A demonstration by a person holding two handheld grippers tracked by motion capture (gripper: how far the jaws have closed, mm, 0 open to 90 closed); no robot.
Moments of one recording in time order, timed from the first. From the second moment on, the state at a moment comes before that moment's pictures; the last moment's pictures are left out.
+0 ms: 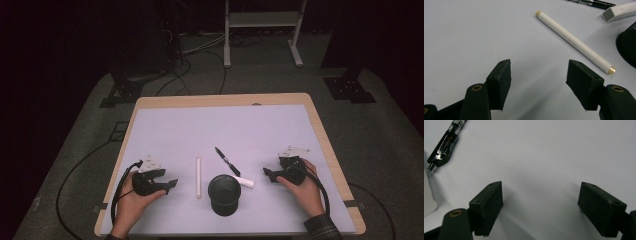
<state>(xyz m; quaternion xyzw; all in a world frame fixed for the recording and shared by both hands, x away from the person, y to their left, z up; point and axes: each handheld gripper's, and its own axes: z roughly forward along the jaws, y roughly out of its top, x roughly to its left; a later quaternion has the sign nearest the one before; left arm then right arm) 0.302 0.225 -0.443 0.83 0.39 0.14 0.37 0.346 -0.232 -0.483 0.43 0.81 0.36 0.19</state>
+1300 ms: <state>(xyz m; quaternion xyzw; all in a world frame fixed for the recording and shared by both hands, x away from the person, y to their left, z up) 0.324 0.189 -0.428 0.83 0.40 0.14 0.37 0.347 -0.232 -0.483 0.43 0.81 0.36 0.19</state>
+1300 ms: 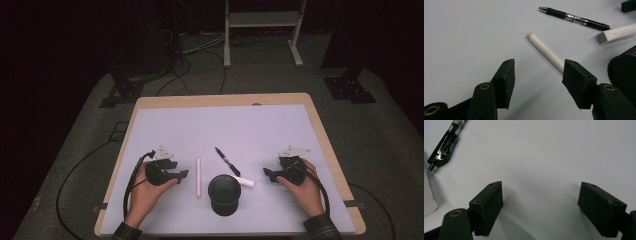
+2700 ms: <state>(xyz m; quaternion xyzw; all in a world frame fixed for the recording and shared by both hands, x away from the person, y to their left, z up) 0.366 0.144 -0.438 0.84 0.41 0.11 0.33 0.347 -0.232 -0.483 0.43 0.81 0.36 0.19</state>
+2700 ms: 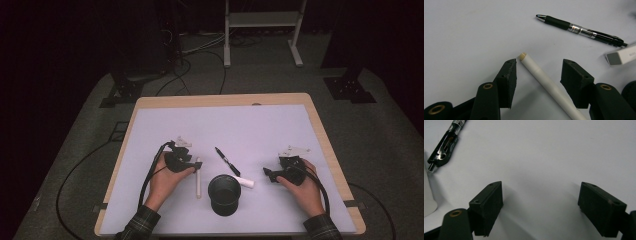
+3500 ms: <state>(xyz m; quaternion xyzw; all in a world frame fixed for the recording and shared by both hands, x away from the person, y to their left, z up) 0.382 0.128 -0.452 0.85 0.42 0.10 0.28 0.347 -0.232 -0.483 0.43 0.81 0.36 0.18</state>
